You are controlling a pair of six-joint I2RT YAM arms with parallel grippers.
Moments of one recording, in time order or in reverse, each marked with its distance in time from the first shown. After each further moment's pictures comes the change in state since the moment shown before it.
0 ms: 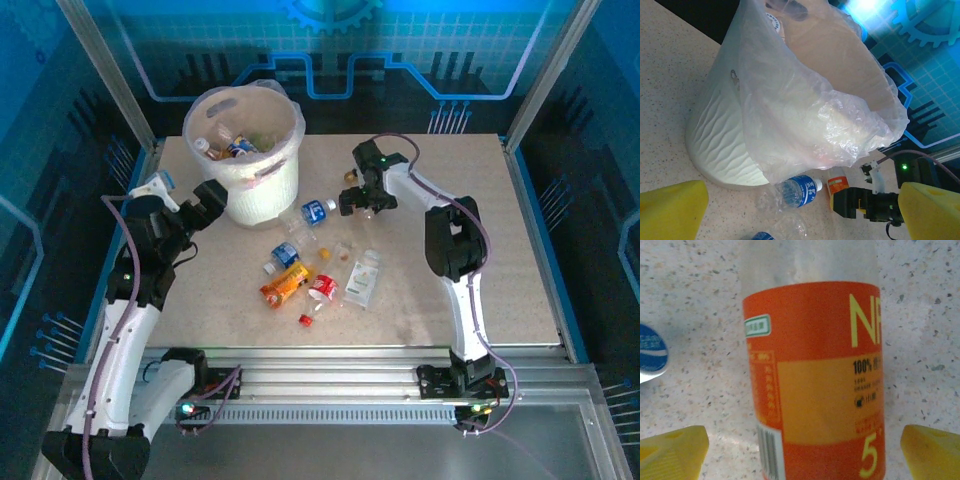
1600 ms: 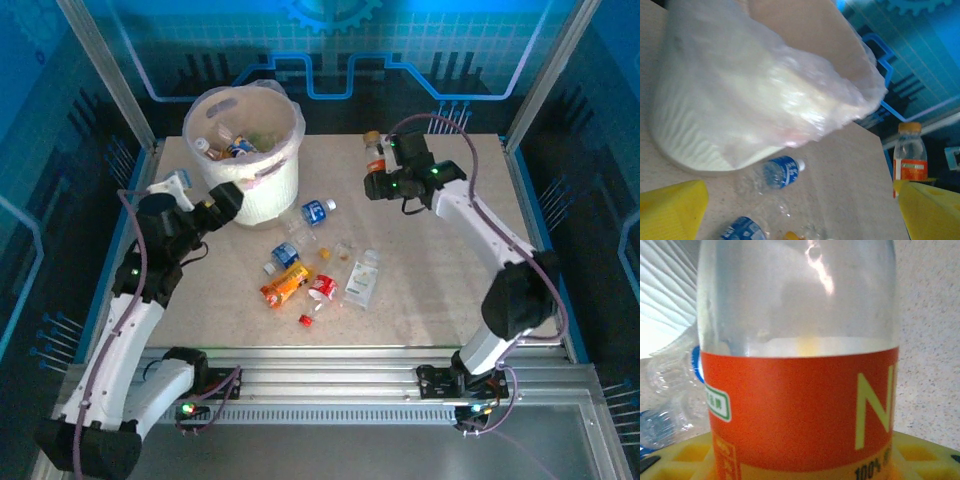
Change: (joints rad) left arm -0.103 0.041 0.000 0.037 0.044 -0.002; right arm -0.008 -0.644 -0.398 0.192 0.002 -0.055
